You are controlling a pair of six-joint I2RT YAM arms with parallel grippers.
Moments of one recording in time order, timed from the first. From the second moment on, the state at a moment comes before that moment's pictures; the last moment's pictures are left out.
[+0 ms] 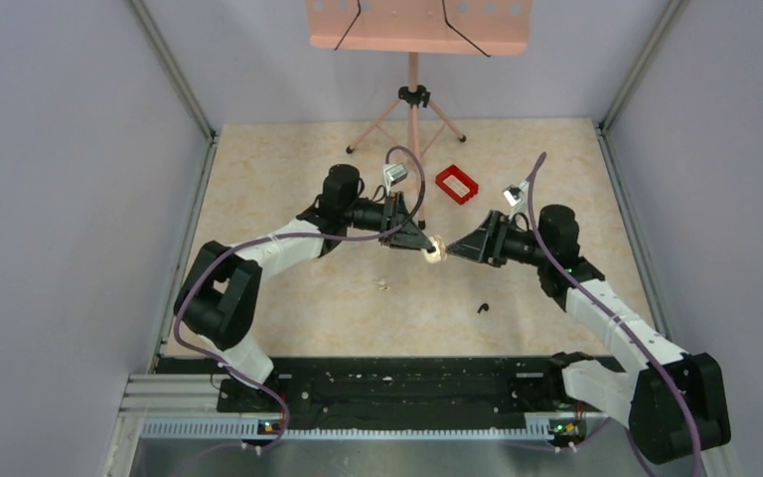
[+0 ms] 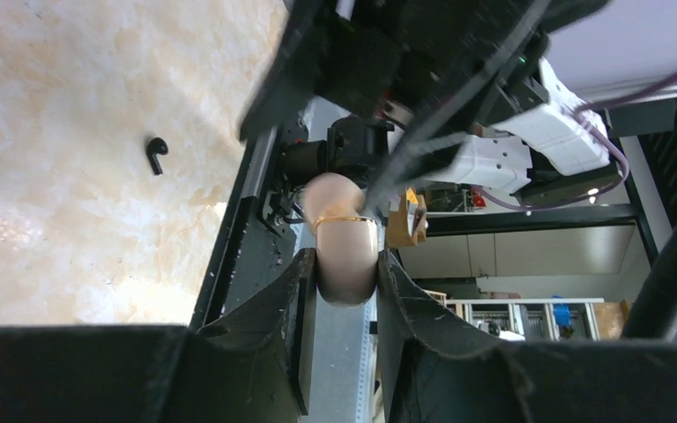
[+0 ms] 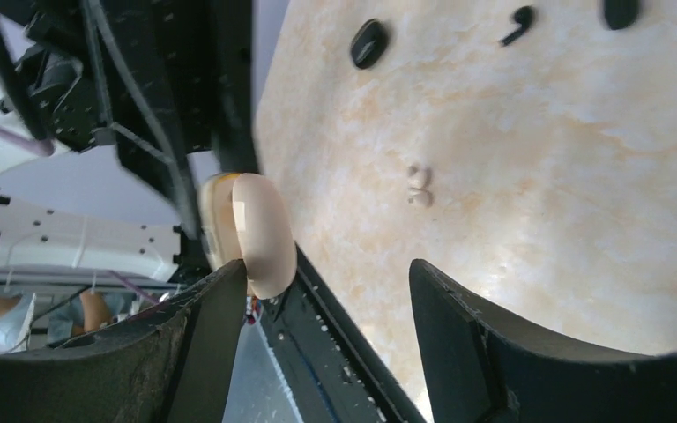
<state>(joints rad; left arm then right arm) -0.53 1.67 1.03 0.35 1.13 -0.98 0.29 1.04 0.57 0.12 -0.74 0.74</state>
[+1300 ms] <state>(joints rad) -0.54 1.52 1.18 0.45 1.41 -0.94 0.25 1.27 0.49 1.51 -1.14 1.68</state>
